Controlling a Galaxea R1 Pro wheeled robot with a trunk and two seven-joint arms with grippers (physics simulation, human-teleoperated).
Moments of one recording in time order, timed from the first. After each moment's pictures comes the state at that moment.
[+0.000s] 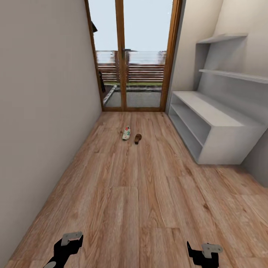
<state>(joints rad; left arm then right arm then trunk) -0.47 0.11 0.04 -0.15 0.08 -0.37 -0.01 -0.33 -0.12 0.00 -0.27 -0.08 -0.53 0.00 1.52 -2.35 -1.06</state>
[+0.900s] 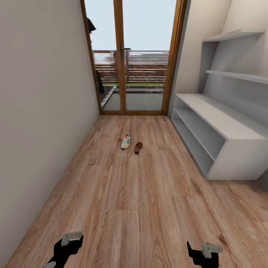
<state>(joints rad) -0.47 0.11 0.04 -0.15 0.08 -0.37 -0.01 -0.33 -0.12 0.00 -0.27 -0.08 -0.53 0.00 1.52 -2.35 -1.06</state>
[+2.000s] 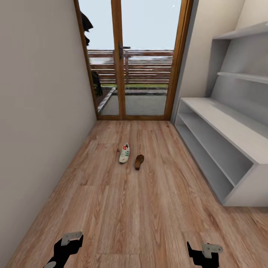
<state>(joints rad) -0.47 0.11 0.04 -0.15 0.08 -0.37 -0.01 -0.33 -0.12 0.00 -0.27 -0.08 -0.53 0.00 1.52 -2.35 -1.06</state>
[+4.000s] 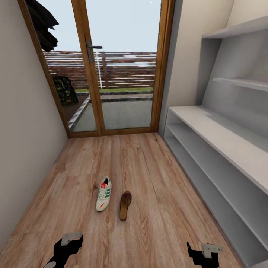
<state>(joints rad) -0.47 0.11 0.04 -0.15 0.08 -0.37 -0.01 -0.33 -0.12 0.00 -0.27 -0.08 -0.53 0.00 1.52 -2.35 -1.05</state>
